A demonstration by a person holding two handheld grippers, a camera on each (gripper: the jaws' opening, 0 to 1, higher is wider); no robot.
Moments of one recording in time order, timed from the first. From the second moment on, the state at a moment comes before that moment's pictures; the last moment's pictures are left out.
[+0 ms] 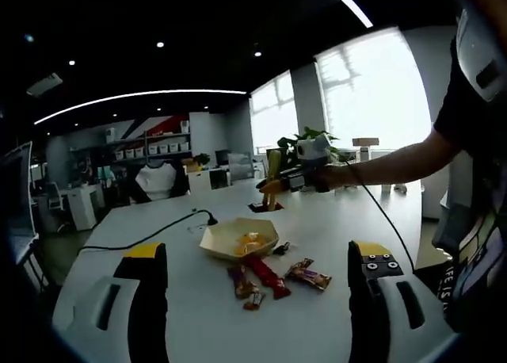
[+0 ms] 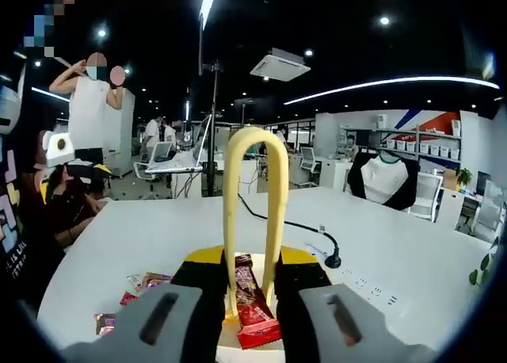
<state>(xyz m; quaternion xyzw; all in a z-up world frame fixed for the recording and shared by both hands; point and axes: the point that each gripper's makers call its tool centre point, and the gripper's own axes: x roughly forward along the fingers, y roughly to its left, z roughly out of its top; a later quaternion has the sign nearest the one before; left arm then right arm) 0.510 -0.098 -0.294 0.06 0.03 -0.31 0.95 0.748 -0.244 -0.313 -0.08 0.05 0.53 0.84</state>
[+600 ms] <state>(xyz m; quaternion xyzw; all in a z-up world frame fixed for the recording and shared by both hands) 0.515 -0.090 -0.295 0.07 0.03 -0.30 0.95 0.815 -0.225 -0.377 -0.08 0.14 0.45 0.88</state>
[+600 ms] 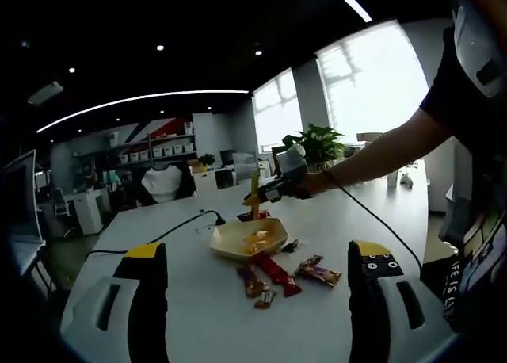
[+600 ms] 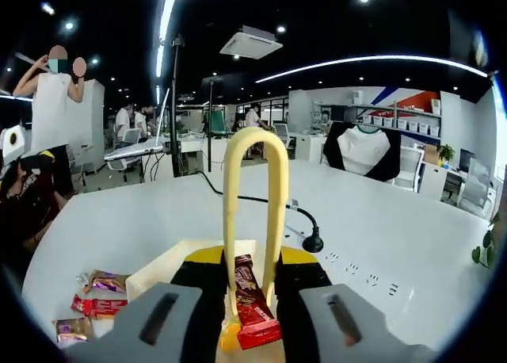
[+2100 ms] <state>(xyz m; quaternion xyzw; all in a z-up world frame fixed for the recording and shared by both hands) 0.515 -0.117 -0.291 0.08 0.02 -0.33 0.94 0.743 -0.276 -0.344 -0.04 0.08 0.47 0.88</state>
